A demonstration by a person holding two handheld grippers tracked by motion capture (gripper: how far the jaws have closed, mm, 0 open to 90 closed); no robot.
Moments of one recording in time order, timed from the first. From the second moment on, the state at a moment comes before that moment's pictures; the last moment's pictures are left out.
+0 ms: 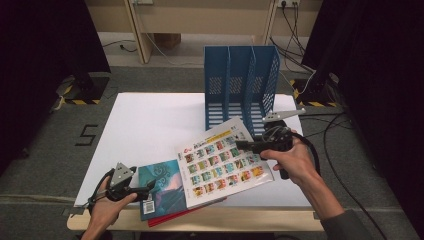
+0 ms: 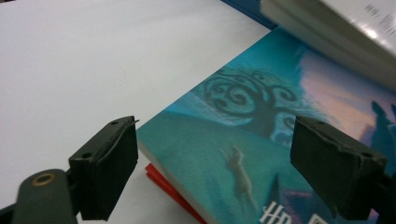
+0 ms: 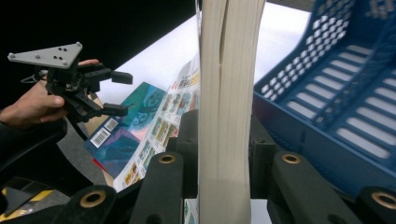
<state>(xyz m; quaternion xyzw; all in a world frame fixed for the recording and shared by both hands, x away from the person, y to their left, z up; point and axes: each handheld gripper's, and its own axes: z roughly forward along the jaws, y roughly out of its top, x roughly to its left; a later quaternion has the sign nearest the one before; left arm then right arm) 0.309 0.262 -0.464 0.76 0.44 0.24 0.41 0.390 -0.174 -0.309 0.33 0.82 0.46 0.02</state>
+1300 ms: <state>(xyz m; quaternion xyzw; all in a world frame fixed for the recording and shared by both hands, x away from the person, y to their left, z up) 0.334 0.314 -0.494 0.77 0.50 0.23 0.32 0.366 -0.252 -0.256 0.38 0.86 0.31 0.13</state>
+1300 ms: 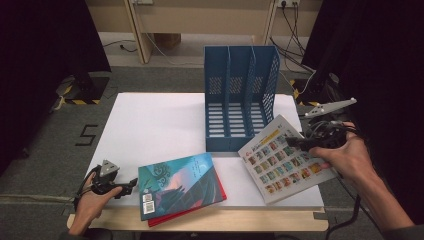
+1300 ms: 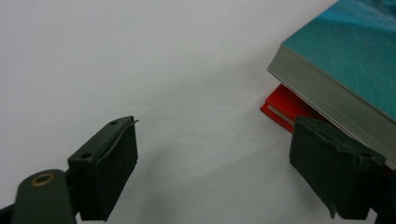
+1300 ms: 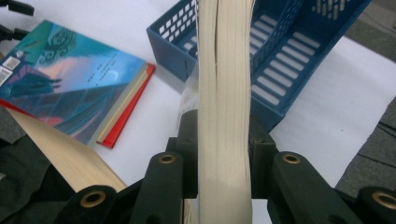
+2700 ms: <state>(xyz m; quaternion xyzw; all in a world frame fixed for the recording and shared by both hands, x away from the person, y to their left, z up) 0.331 0.308 -0.498 0.79 0.48 0.20 0.32 0.367 -0.195 -0.254 0.36 0.90 0.23 0.11</state>
